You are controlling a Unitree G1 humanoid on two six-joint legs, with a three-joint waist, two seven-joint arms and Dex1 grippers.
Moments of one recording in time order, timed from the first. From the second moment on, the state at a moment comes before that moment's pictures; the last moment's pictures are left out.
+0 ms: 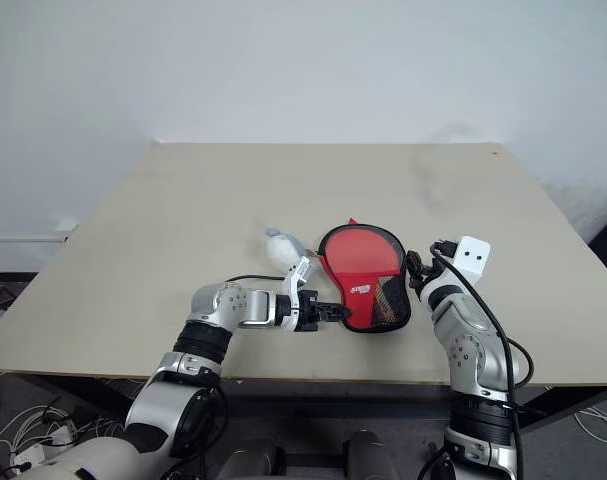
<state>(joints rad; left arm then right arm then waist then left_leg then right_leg) -0.68 -0.02 0.02 0.52 -0.51 1.21 -0.60 -0.26 -0.14 -0.30 -0.13 0.43 0.67 0.02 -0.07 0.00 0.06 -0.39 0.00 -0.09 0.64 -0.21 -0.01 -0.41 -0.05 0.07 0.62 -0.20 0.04</state>
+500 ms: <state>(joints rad) -0.59 0.03 0.05 0.35 -0.56 1.32 -0.59 -0.26 -0.14 -0.29 -0.12 0.43 0.67 0.02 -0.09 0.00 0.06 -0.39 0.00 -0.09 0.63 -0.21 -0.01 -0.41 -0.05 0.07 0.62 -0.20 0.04</state>
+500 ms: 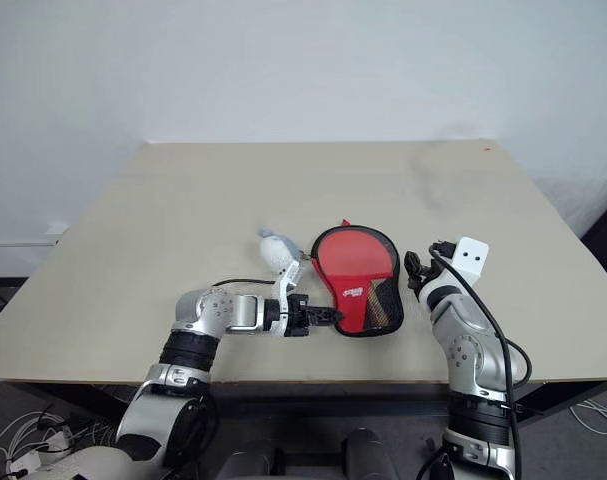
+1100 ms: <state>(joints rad) -0.44 0.06 0.09 0.08 -0.63 1.51 -0.53 -0.26 -0.19 -0.31 -0.12 0.43 0.67 0.05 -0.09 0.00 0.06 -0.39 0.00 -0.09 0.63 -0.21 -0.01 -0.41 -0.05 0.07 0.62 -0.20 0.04</state>
